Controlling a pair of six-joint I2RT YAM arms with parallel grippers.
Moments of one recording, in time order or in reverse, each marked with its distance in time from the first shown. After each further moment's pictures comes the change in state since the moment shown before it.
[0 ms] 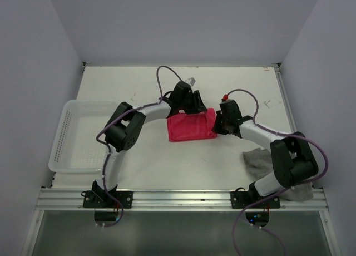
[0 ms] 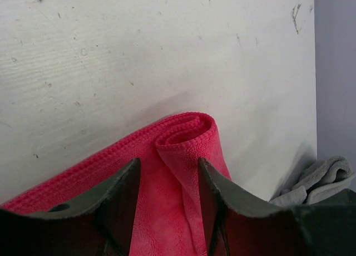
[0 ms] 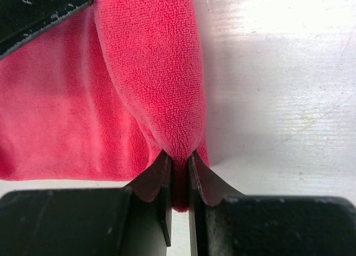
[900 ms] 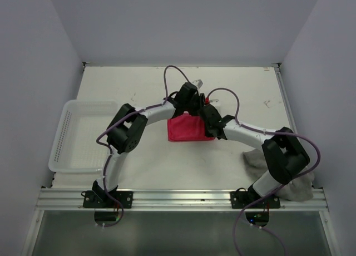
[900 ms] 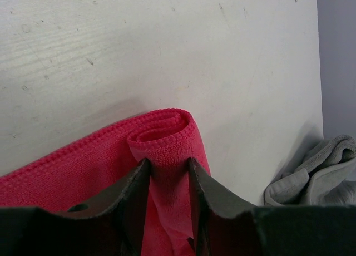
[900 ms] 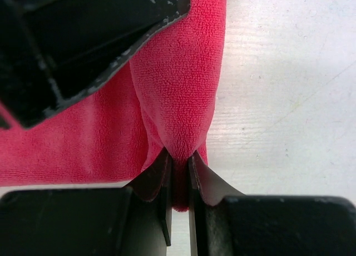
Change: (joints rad) left arm -0.051 0.000 0.064 -0.098 -0.004 0.054; right arm 0.255 0.072 0.129 -0.177 0.386 -0.040
